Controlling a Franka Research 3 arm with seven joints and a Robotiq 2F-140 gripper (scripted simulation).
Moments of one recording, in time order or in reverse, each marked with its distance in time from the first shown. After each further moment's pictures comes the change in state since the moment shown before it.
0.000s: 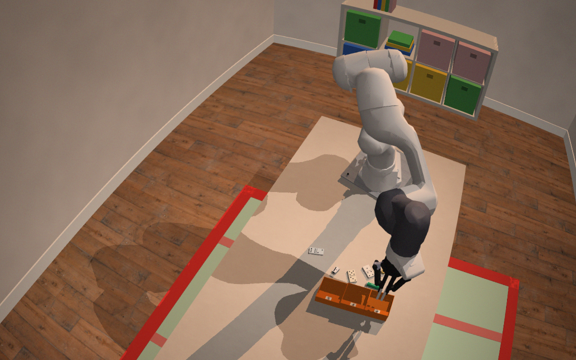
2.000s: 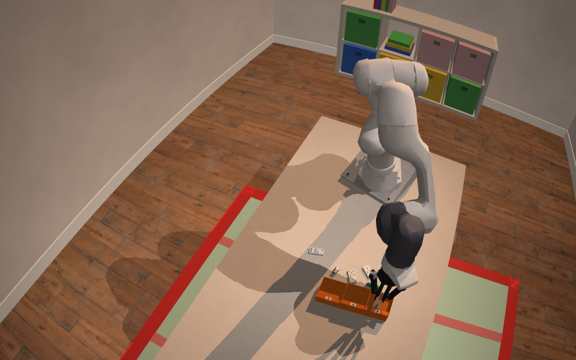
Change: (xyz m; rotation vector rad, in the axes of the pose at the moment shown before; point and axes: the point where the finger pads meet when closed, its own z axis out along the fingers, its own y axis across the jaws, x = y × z) arm 0.000 -0.001 0.052 0.004 -0.002 0.023
